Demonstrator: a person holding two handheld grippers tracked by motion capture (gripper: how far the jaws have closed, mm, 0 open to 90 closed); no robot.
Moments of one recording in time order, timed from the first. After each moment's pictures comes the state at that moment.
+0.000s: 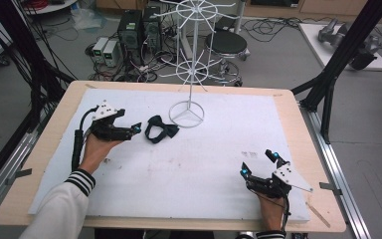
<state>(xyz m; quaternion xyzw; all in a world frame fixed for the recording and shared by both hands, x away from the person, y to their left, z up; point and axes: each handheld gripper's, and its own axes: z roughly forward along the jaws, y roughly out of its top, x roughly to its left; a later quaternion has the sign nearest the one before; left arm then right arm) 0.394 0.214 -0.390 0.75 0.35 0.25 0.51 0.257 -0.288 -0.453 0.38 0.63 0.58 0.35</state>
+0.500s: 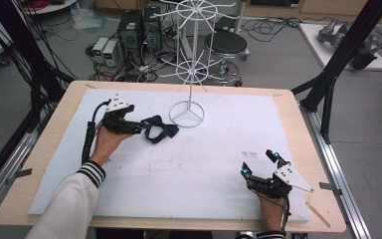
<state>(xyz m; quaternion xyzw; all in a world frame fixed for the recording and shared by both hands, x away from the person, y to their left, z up) 0.421 0.190 -0.391 0.76 0.35 0.23 0.49 0.256 -0.289 -0.453 0.38 0.63 0.58 0.35</state>
